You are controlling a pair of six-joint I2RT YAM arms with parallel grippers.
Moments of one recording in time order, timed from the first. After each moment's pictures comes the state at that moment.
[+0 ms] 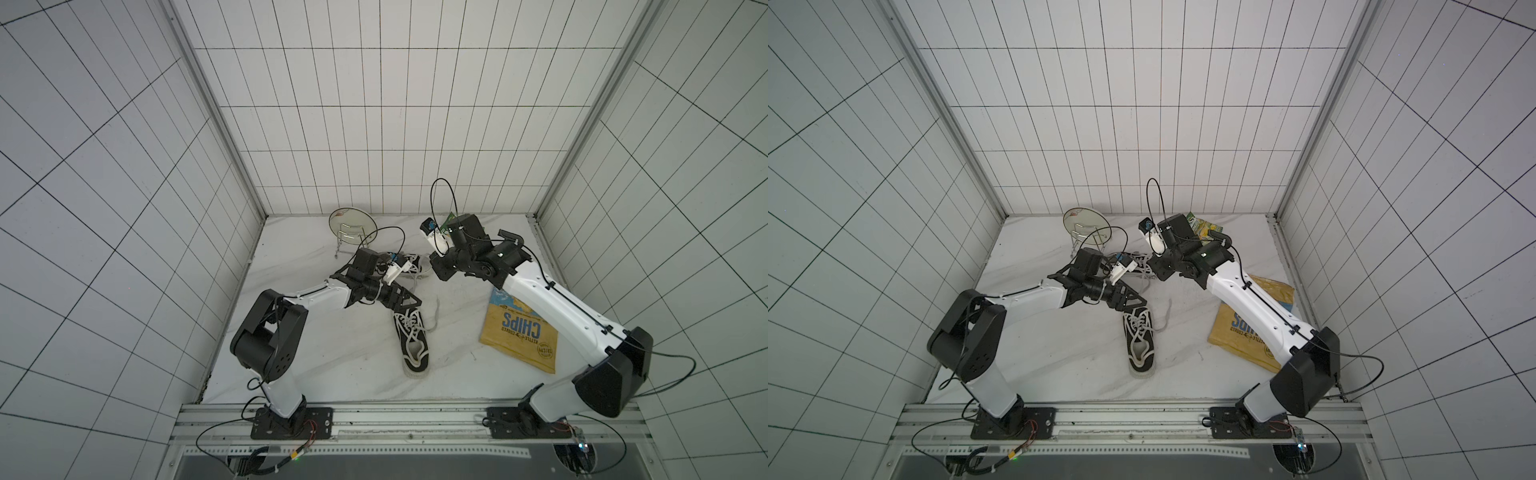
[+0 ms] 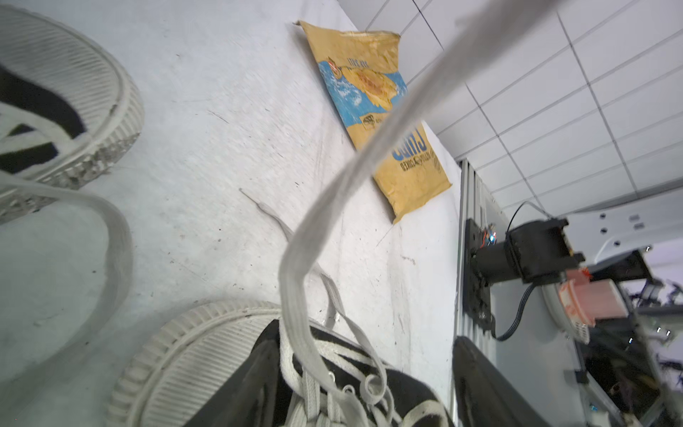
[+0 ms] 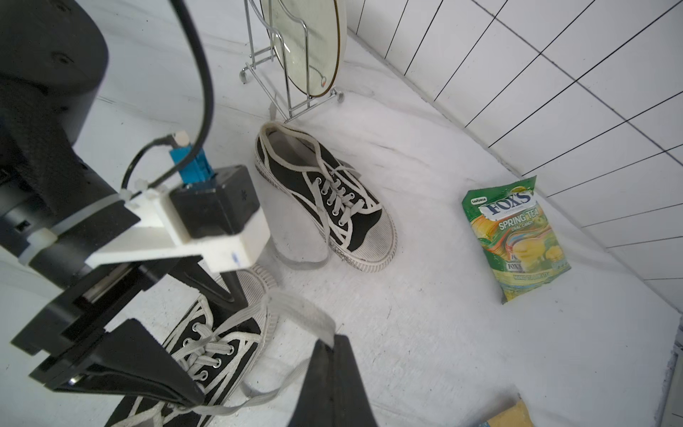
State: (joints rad) left arm -0.51 1.74 1.02 -0.07 0.93 -0.14; right arm 0.73 1.50 1.48 -0.74 0.04 -0.18
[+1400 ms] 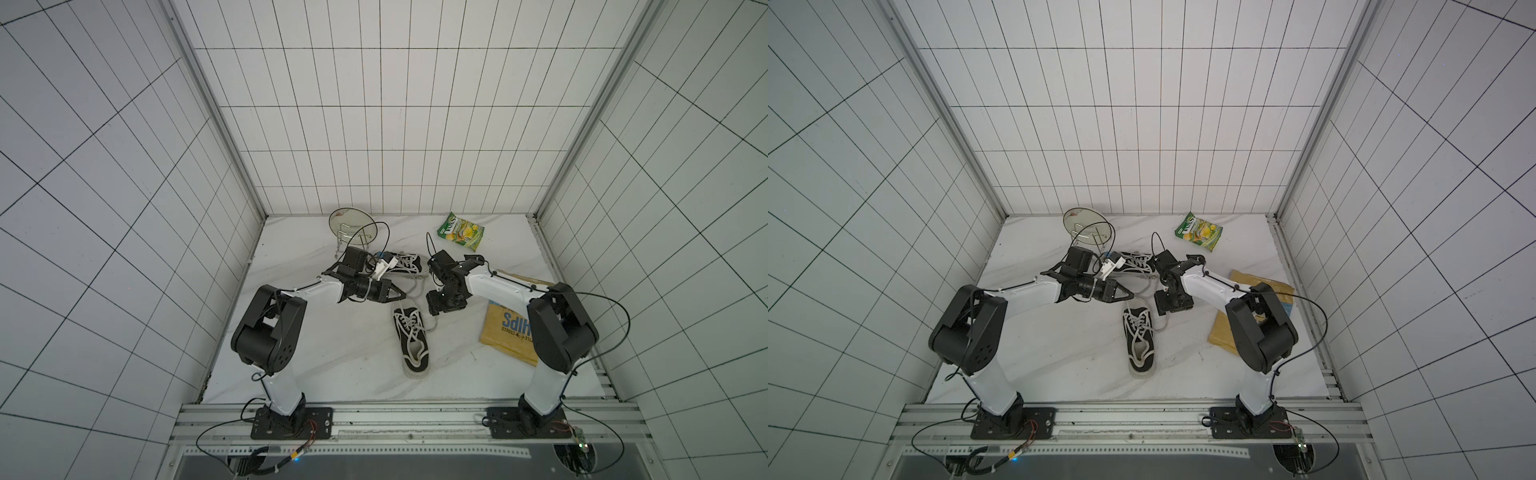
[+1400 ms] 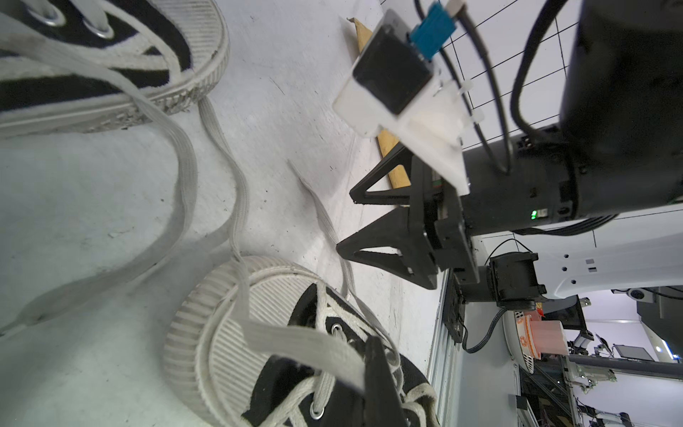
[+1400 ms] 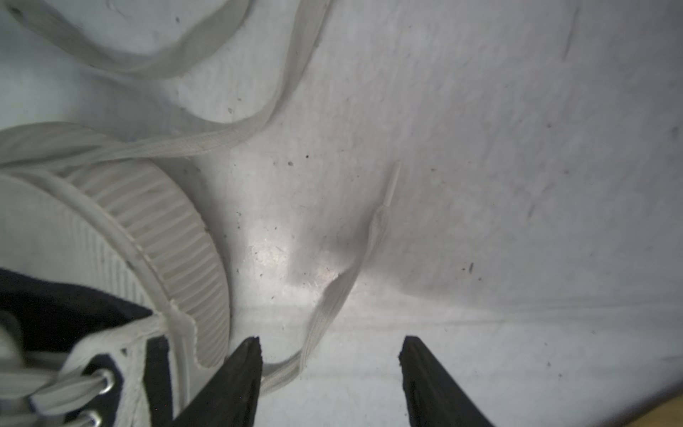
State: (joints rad) left arm -0.41 1.76 1.01 -0.11 0.96 -0.26; right arm 0.68 1.83 1.22 -0.79 -0.03 0.30
